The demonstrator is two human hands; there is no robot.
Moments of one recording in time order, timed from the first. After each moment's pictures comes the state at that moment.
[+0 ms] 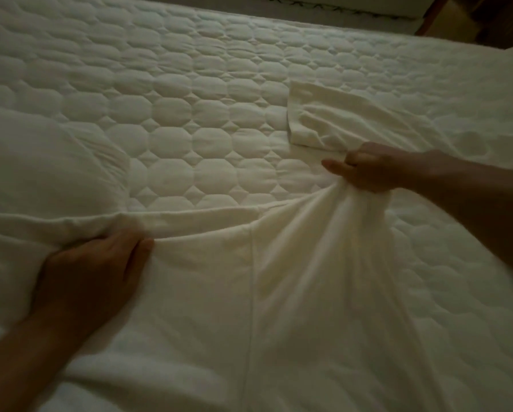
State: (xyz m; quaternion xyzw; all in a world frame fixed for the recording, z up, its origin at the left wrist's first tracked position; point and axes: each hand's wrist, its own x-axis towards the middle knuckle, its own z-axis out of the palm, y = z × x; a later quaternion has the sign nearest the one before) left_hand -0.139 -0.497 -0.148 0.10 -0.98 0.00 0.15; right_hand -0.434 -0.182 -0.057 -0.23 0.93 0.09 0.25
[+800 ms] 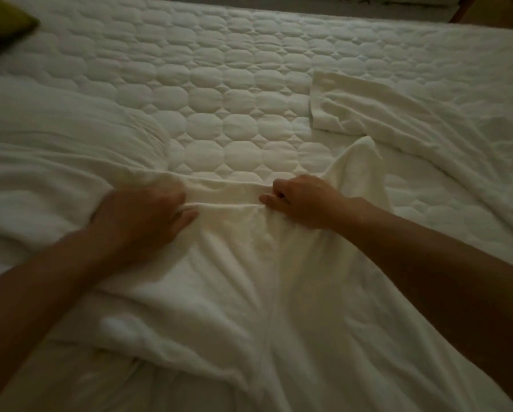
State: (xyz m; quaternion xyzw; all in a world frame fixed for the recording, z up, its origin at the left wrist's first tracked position) left_hand -0.148 -0.507 -0.107 -0.02 -1.00 -0.03 0.09; right_hand -0.318 -0.259 -0.119 -0.42 0.90 -0.04 0.14
